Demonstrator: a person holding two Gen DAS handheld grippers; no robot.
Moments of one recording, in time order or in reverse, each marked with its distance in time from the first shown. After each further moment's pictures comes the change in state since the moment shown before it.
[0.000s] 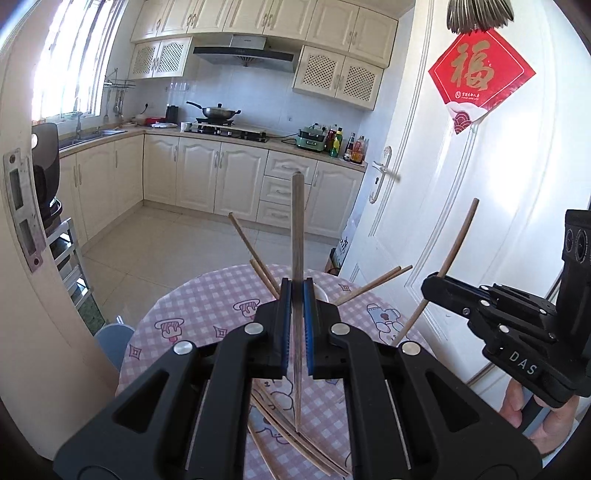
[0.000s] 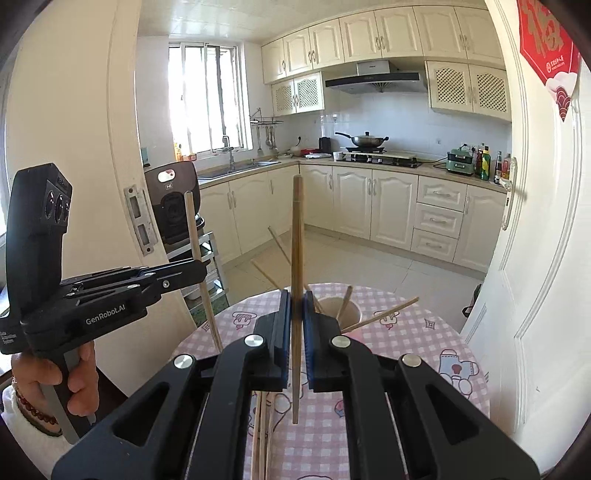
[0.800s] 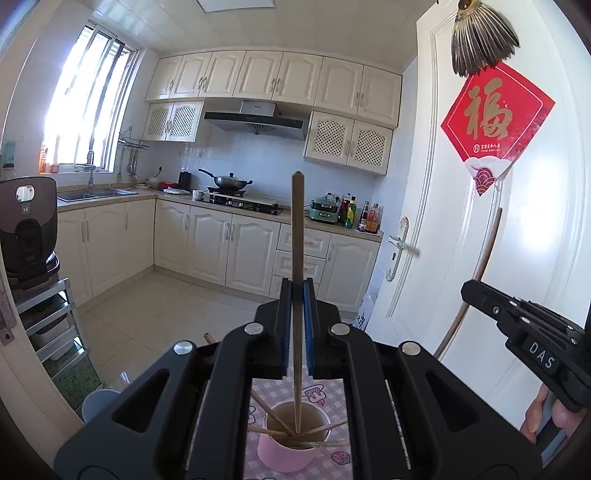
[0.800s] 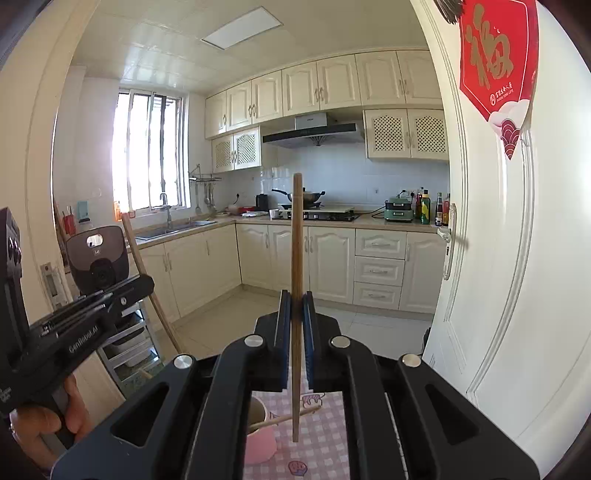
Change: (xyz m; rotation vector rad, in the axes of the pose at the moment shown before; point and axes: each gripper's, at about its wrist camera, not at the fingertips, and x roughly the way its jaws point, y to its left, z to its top) left arm 0.066 -0.018 0.057 0.010 -0.290 0.074; right arm 0.031 -0.063 0.044 0.055 -0.248 -0.210
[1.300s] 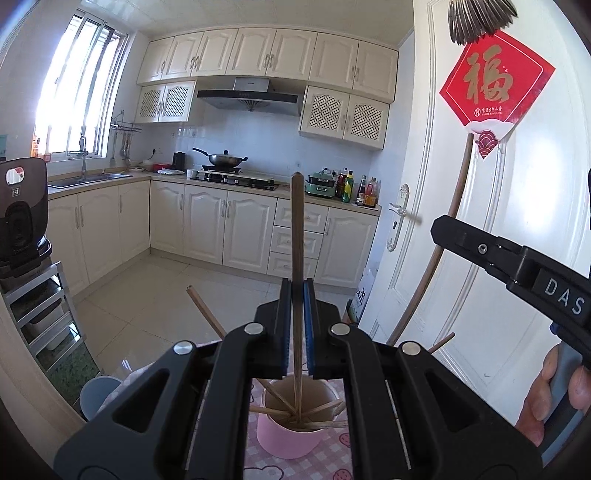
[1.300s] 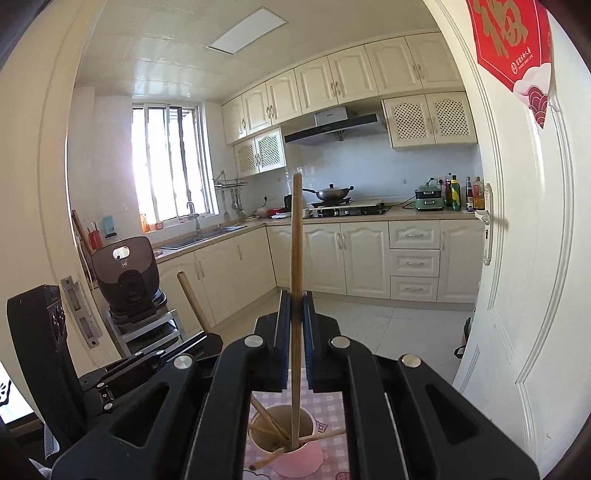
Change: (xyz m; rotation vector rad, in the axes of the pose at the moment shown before) left arm 0.025 0.000 -0.037 0.030 0.084 -0.014; right arm 0.026 0.013 -0.007 0.045 0.038 0.137
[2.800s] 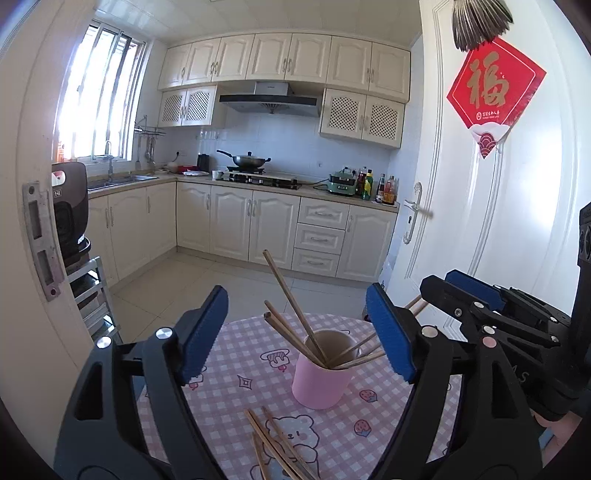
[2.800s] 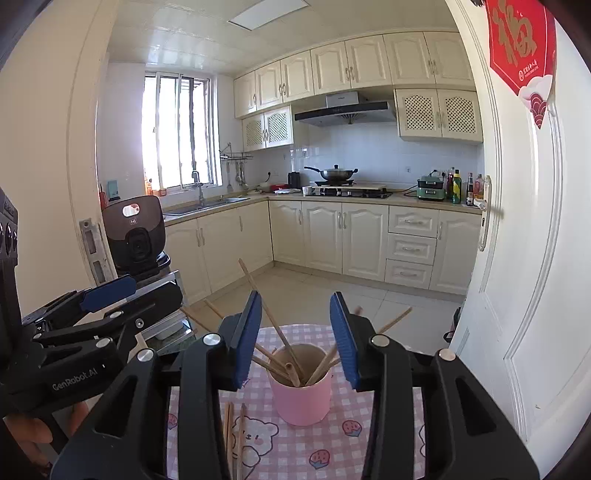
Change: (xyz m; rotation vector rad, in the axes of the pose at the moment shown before) left arm -0.093 0.010 -0.013 0.013 -0.007 0.085; right arm -0.050 0.036 -0.034 -0.074 0.056 -0.030
